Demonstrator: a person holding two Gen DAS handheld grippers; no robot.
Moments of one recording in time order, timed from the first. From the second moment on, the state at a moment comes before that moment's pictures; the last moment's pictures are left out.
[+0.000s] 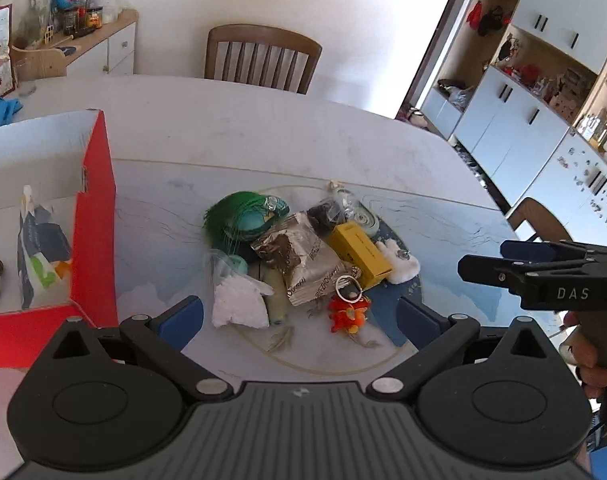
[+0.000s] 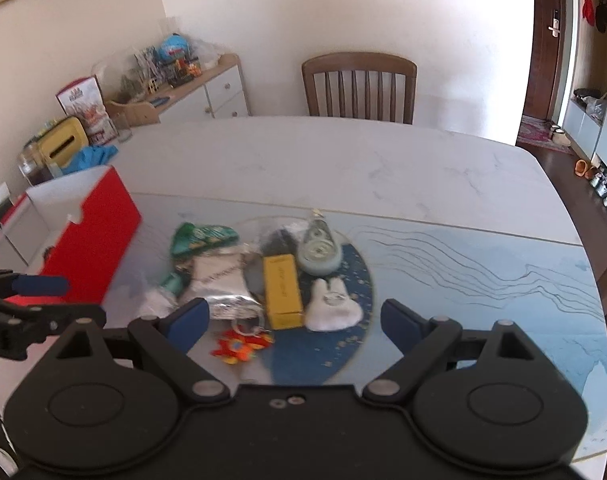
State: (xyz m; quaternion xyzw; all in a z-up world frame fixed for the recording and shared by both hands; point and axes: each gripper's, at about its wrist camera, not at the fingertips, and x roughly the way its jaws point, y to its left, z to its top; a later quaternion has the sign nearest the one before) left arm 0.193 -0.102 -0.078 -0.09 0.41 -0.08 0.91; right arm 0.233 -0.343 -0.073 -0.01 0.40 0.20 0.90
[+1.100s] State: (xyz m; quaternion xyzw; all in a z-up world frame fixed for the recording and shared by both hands) left arm 0.236 -0.106 -0.152 -0.02 0.42 0.02 0.91; right arm 0.299 -0.330 -0.157 -0.10 0.46 0.23 0.85
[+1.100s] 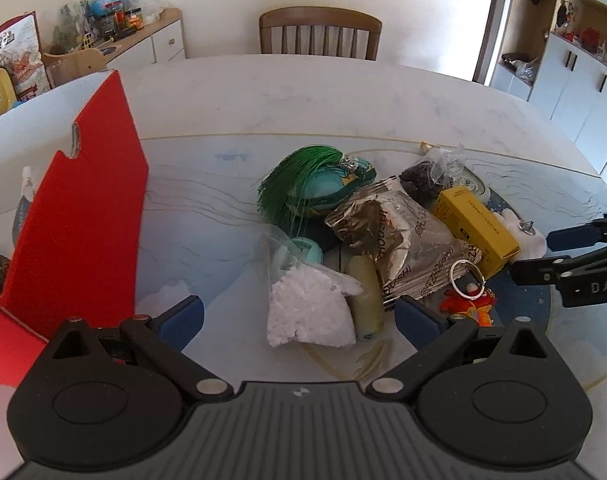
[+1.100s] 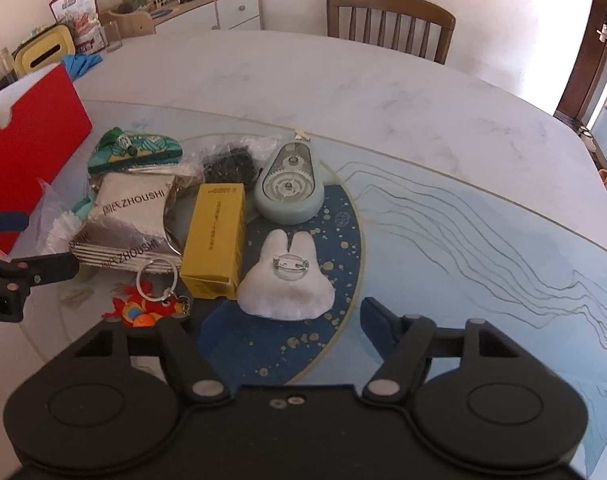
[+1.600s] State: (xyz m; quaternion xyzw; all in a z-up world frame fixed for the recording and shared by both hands) left arm 0.232 -0.107 -0.152 -0.04 0.42 -0.02 0.91; right arm 0.298 -0.322 -0.157 -0.12 0.45 0.25 0.85
